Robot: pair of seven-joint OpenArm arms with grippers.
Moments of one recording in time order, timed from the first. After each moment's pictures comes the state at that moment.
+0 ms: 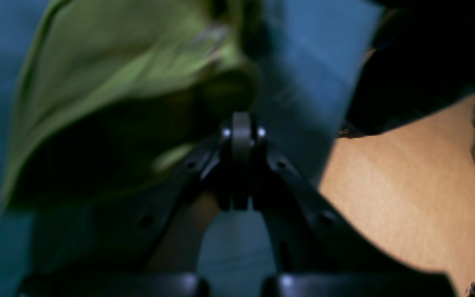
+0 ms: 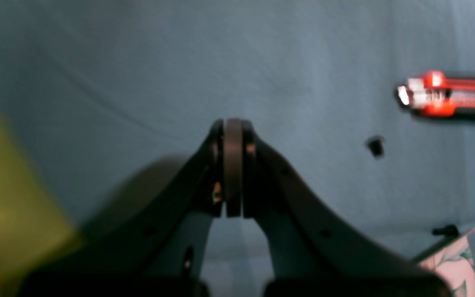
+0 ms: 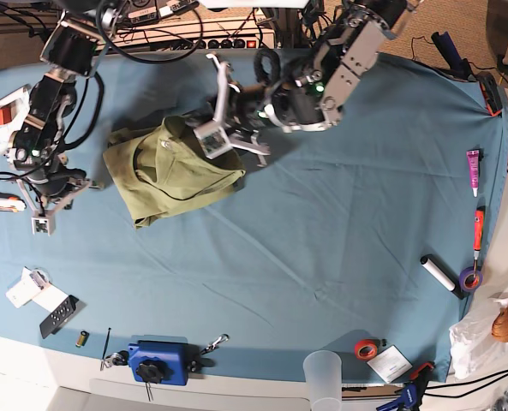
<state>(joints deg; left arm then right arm) 3.8 -1.7 35.1 105.9 -20.9 -32.0 49.2 6.3 17.4 27.3 85.7 4.4 23.2 -52.6</state>
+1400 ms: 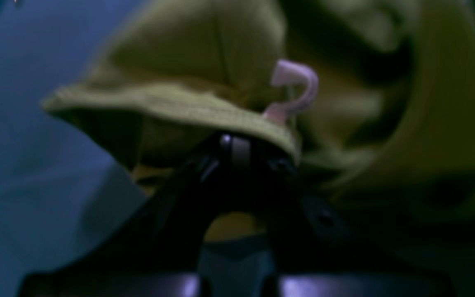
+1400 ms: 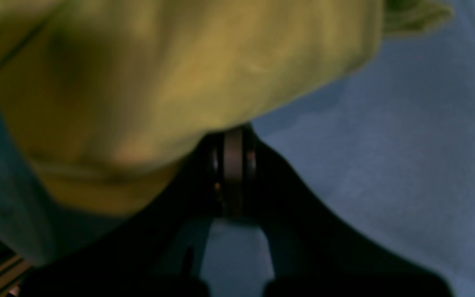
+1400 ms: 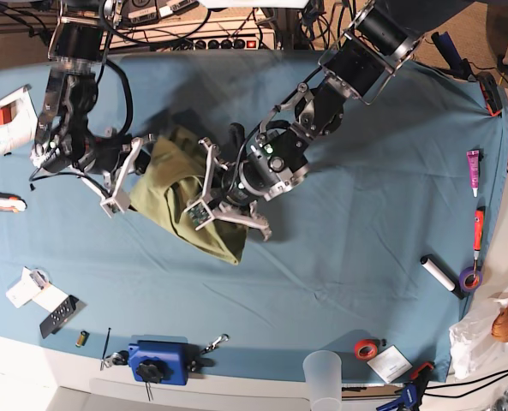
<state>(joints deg) -15.0 2.8 38.0 83.3 1.7 -17.7 38.6 0.3 17.9 14.9 95.4 34.3 36.2 -78.1</state>
